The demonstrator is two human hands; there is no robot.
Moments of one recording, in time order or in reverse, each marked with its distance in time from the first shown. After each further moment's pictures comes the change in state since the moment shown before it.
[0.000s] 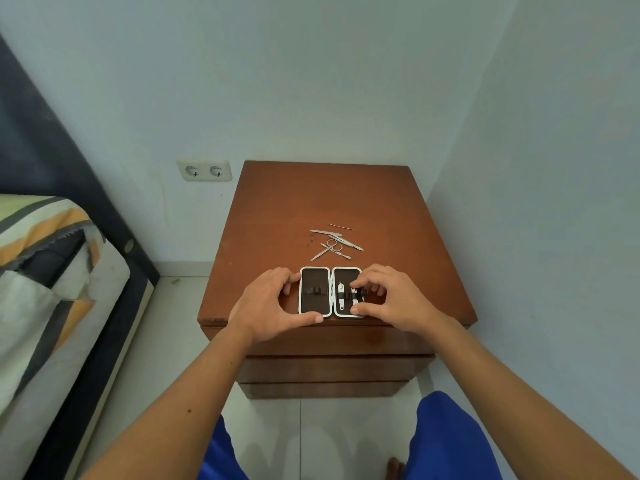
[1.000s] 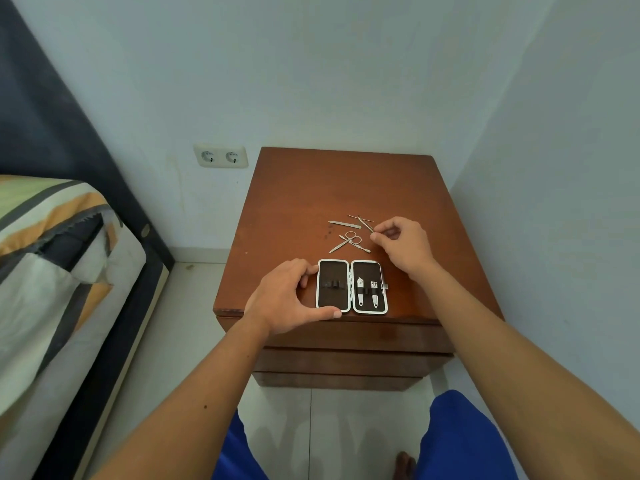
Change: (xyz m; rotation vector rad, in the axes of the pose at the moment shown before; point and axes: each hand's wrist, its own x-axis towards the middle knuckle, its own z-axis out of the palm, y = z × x) left_hand 0.002 0.000 -0.001 0.000 -0.022 -0.002; right_hand 0.091 0.001 -0.006 0.211 0.352 0.417
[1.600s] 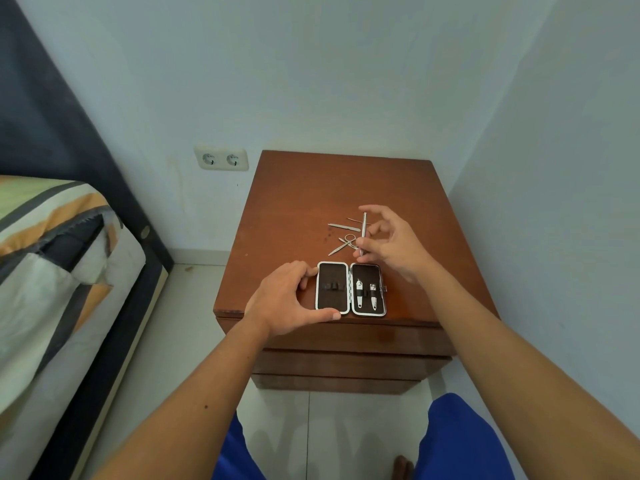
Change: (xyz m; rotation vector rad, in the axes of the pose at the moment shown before) left_hand 0.000 0.001 0.000 0.015 -0.017 -0.017; right_hand -0.021 -0.029 -0.008 0.441 -0.346 -0.072
